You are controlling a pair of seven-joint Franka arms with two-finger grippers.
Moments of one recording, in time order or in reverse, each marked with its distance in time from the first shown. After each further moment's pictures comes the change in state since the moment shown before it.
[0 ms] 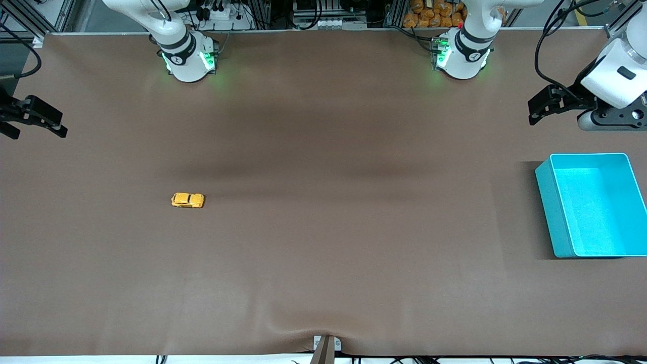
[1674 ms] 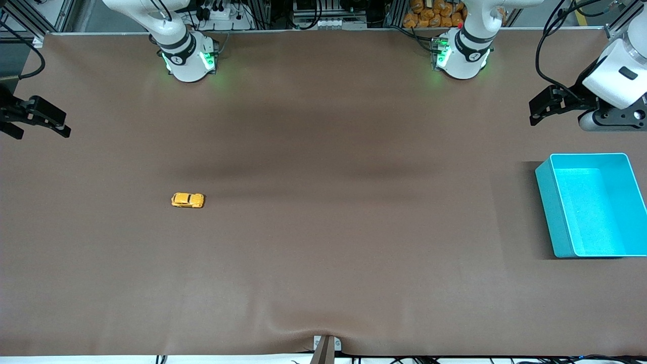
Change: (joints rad) left arm 0.000 0.000 0.004 0.000 0.000 0.003 0.000; right arm 0.002 0.002 0.006 0.000 0.001 -0.002 0.004
